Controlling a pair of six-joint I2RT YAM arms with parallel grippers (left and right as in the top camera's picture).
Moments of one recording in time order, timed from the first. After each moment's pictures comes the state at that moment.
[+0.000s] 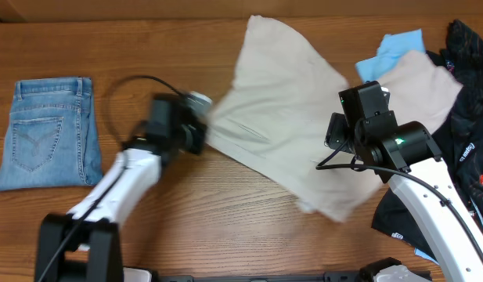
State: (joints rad) left arm -0.16 1.56 0.88 -0.21 0.26 0.11; right arm 0.33 1.31 1.23 -1.04 0.25 0.54
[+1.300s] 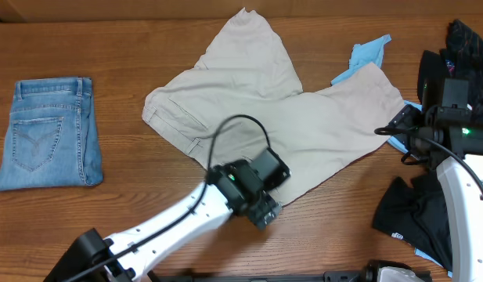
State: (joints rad) left arm -0.90 1.53 1.00 -0.74 -0.03 -0.01; right arm -0.13 1.31 1.23 -1.07 0.19 0.61
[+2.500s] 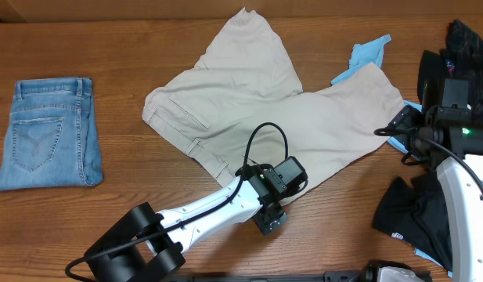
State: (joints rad) left arm -0.97 1.73 1.08 -0.78 -0.10 0.01; right arm -0.13 1.31 1.23 -1.07 0.19 0.60
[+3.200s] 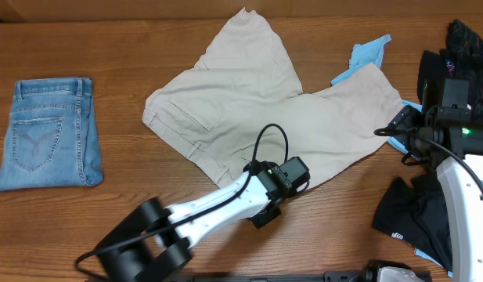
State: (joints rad) left arm -0.97 1.78 1.15 -0.95 -0.11 0.01; right arm -0.13 1.31 1.23 -1.07 0.19 0.59
